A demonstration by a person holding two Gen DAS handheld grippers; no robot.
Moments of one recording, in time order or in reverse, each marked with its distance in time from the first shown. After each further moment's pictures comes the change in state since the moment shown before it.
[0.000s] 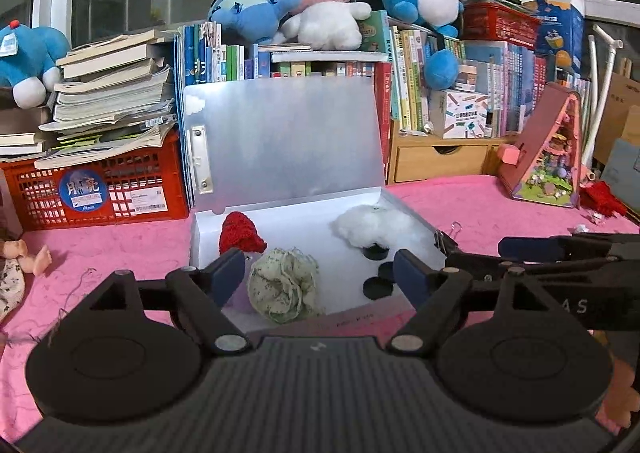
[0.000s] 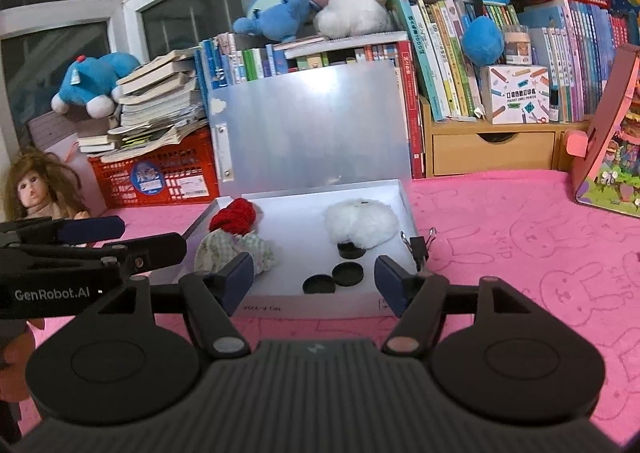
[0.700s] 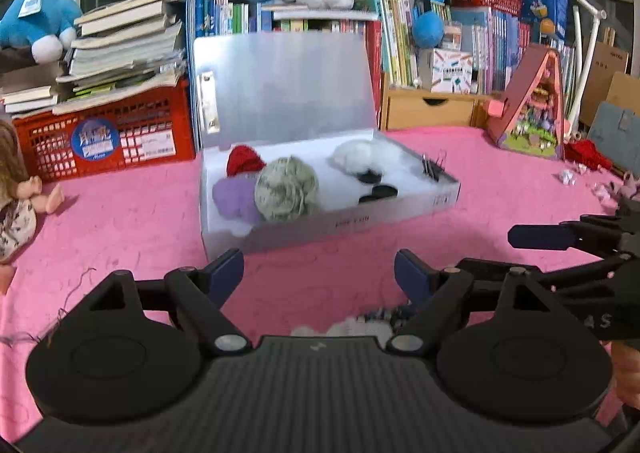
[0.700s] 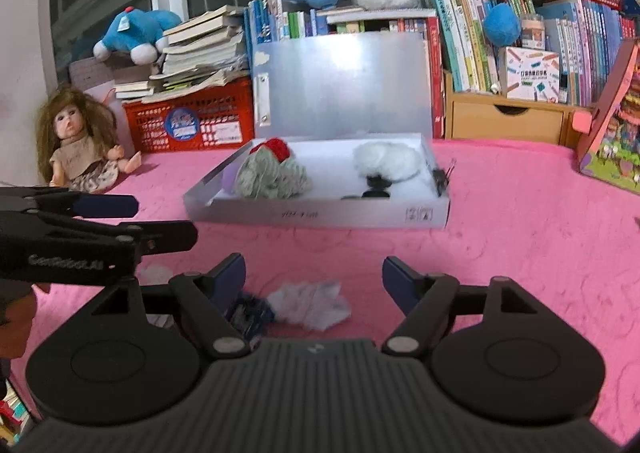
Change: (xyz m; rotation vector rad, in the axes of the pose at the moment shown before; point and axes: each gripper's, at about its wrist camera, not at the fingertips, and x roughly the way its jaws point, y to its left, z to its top) left arm -0.042 0.003 -0.076 0.011 0.073 -0.010; right arm -0.042 0.026 -0.072 -0.080 0.044 0.039
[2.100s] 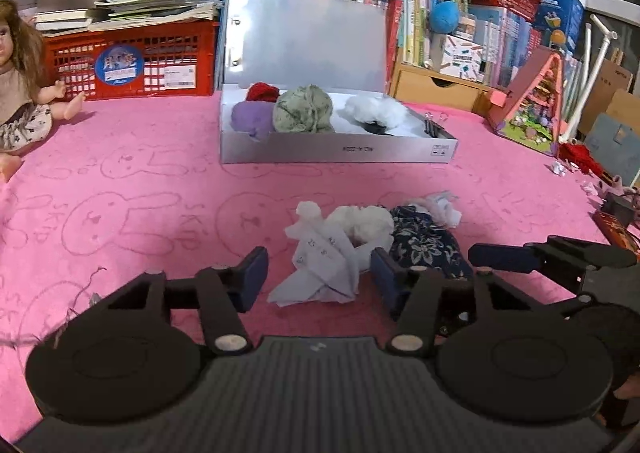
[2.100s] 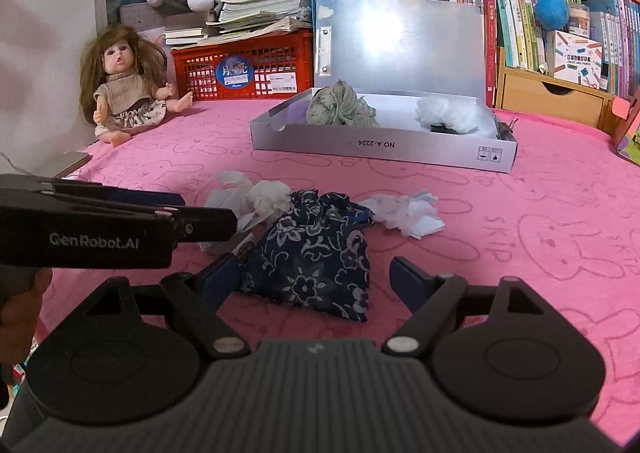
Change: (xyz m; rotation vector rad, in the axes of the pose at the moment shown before) left arm -0.028 0.010 -0.070 -0.149 0.034 -0.013; right arm 0.001 0.053 -0.052 -0.089 0.062 0.069
